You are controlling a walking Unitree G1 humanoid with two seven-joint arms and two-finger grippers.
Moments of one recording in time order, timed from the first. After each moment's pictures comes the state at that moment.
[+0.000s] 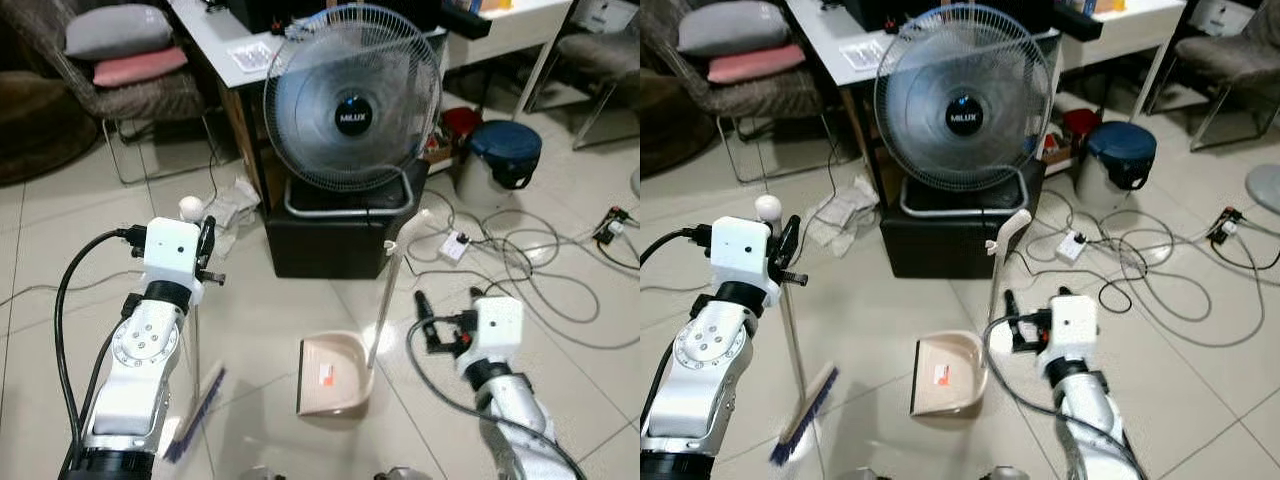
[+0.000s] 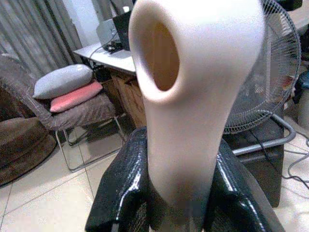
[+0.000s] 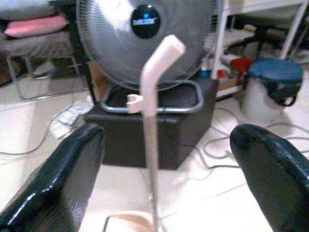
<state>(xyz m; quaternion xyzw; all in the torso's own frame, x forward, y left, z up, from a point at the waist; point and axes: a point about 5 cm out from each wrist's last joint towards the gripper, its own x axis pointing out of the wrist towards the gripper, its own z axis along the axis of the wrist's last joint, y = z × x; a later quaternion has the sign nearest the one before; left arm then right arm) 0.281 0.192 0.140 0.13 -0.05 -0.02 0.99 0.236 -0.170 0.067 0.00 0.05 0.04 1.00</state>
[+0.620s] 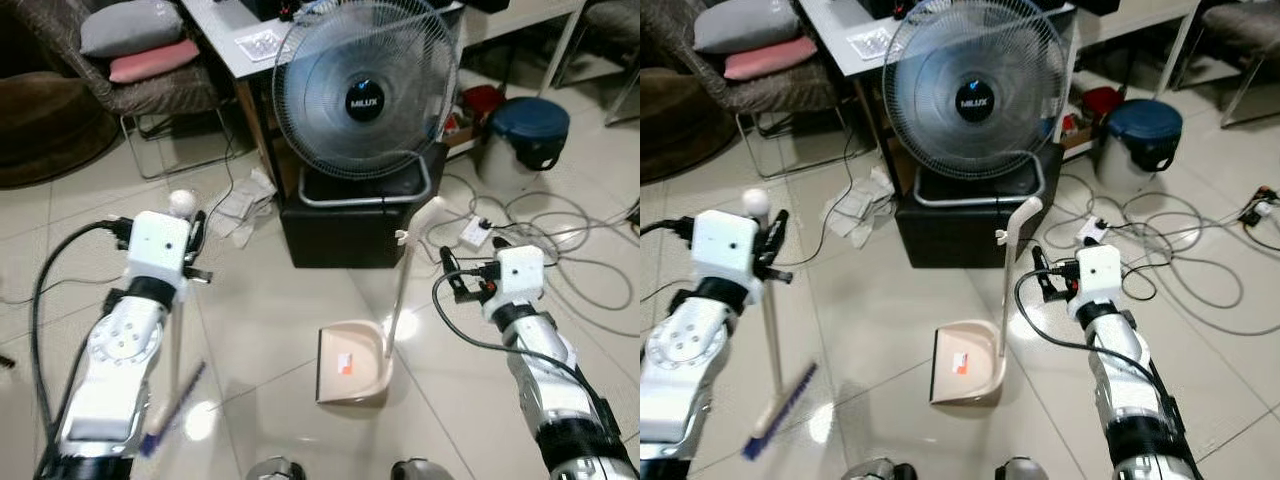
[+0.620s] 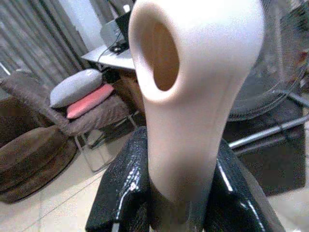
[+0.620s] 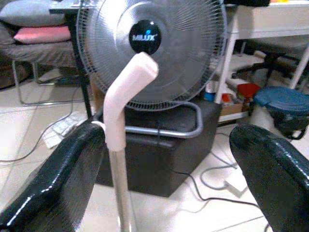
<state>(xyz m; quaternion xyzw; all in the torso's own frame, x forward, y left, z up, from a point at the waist) 0.270 0.206 0.156 0.17 -0.05 -0.03 0.98 0.304 -0.215 0.078 -0.06 -0.01 0.07 1.00</state>
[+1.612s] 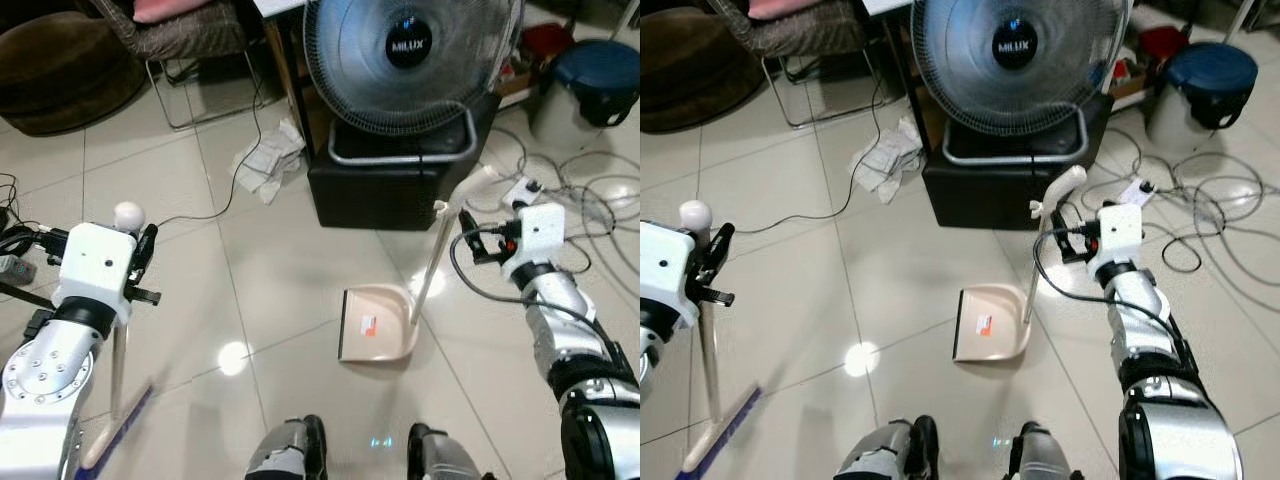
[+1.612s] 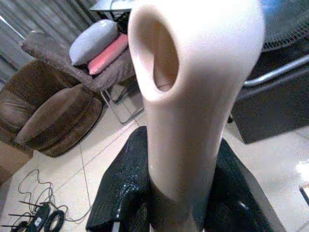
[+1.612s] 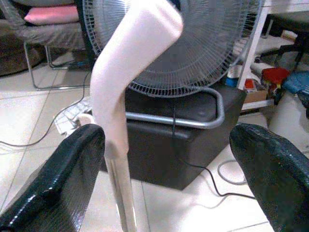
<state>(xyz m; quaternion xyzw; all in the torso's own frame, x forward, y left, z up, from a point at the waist) 0.232 0.241 0.177 0.22 -0.02 -0.02 0.97 0.343 -0.242 0.111 -0.08 -0.03 0.06 0.99</state>
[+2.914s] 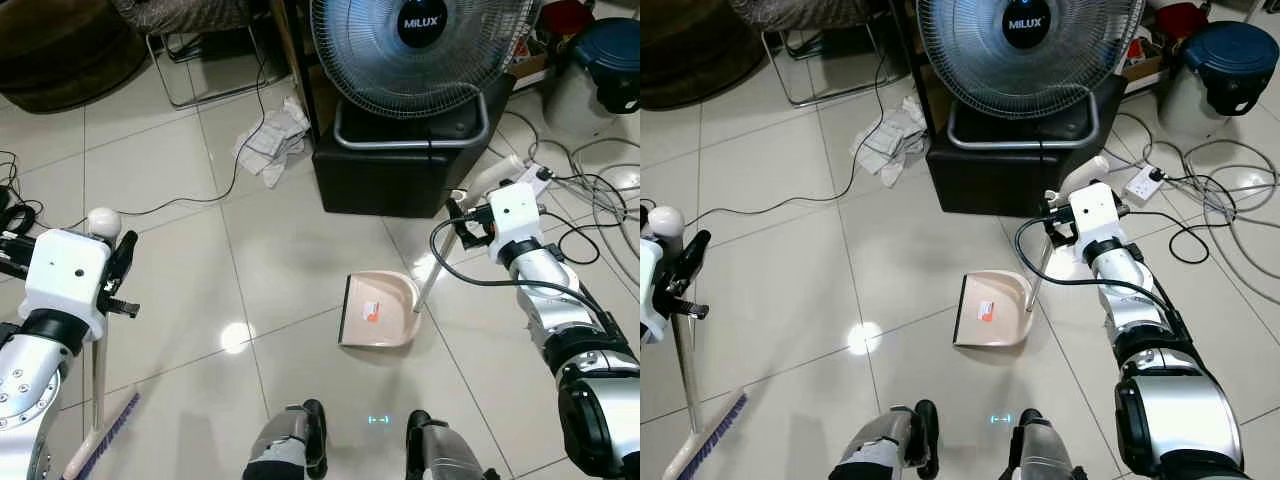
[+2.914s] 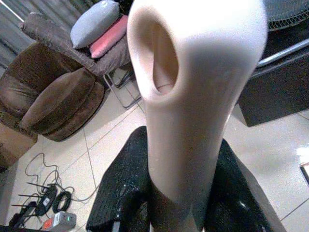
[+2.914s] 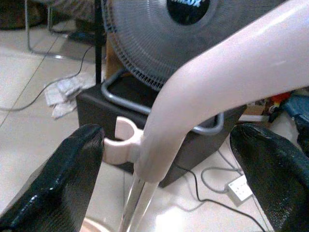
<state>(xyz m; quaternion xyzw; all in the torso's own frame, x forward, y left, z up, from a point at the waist) 0.213 0.250 0.188 0.23 -0.01 -0.01 0.97 0.360 -0.226 0.127 -0.18 -0.04 0.06 0.98</state>
